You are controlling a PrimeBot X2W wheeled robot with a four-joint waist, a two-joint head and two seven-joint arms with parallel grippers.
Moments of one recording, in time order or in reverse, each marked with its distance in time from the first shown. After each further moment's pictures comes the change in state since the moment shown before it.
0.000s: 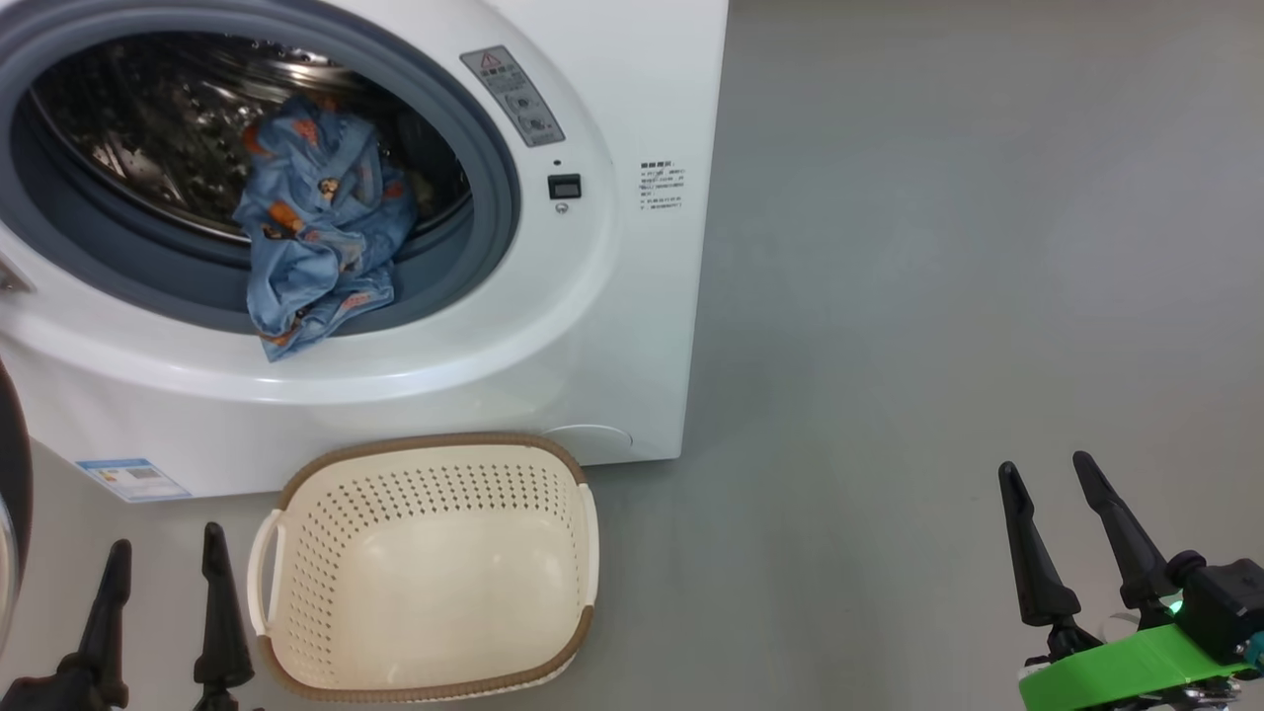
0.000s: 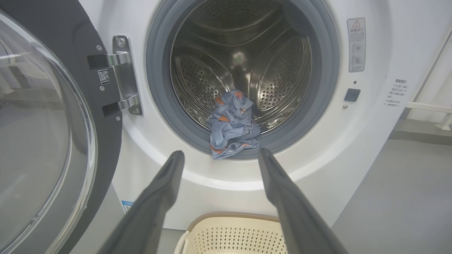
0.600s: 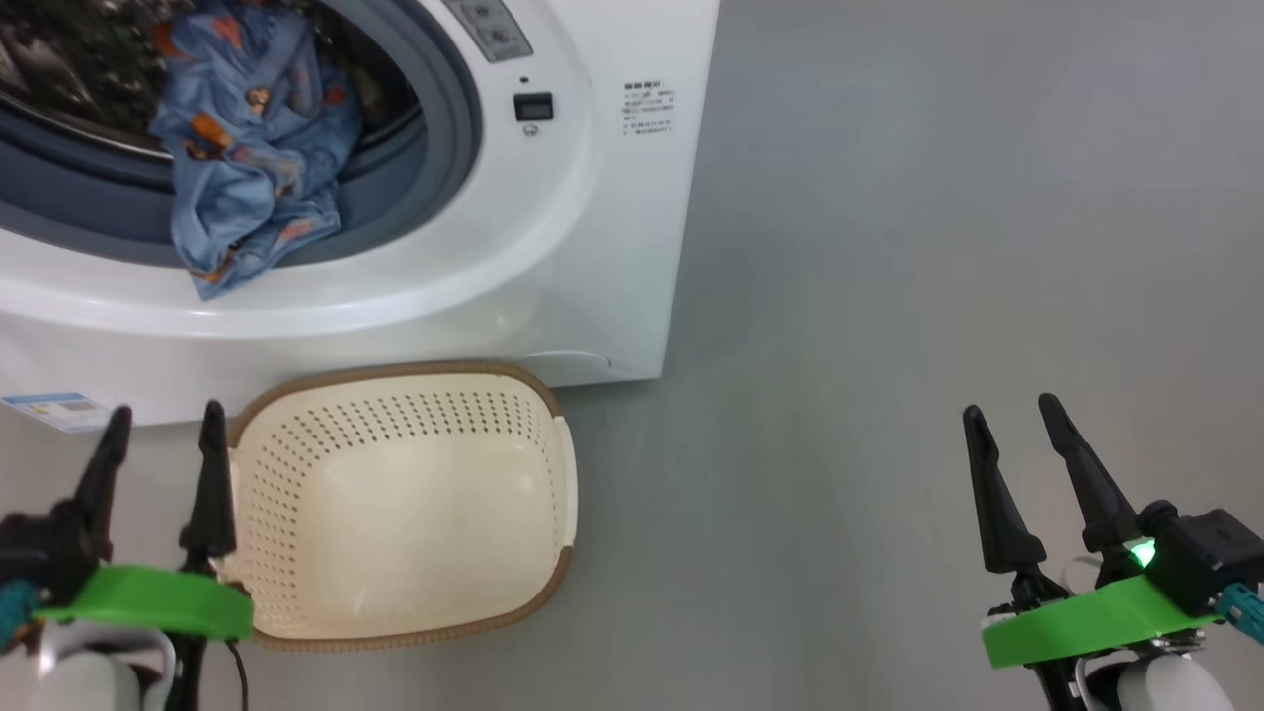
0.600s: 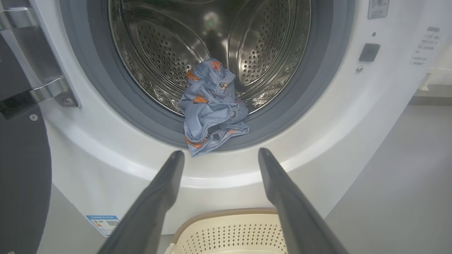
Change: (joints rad) left arm -0.243 0.126 -0.090 0.209 -0.029 0.000 0.000; right arm -0.080 0.034 0.029 -0.012 -0.002 0.000 0.000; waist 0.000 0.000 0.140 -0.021
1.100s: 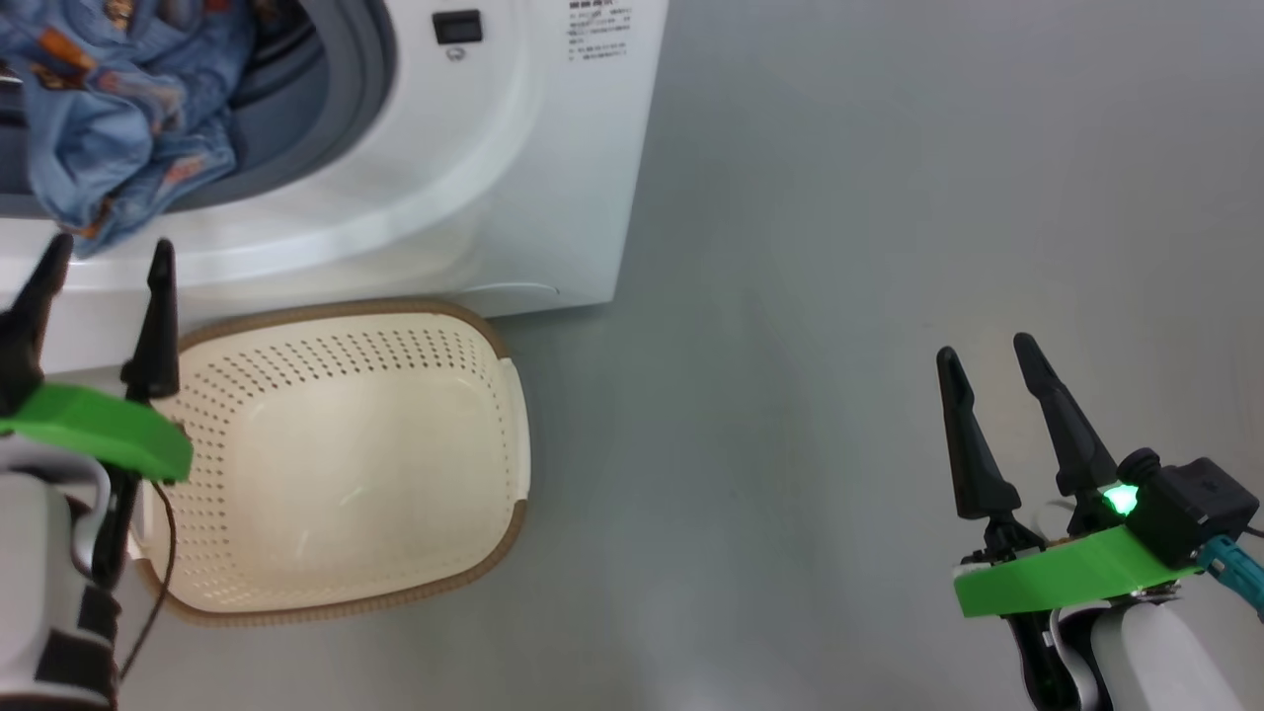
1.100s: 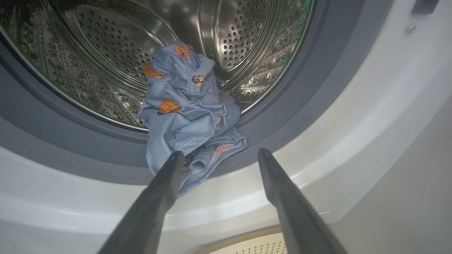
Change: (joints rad) left arm -0.378 0.157 -0.160 0.278 0.000 0.000 0.000; right arm -0.101 0.035 0.029 -0.005 -0.002 0.000 0.000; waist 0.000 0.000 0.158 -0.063
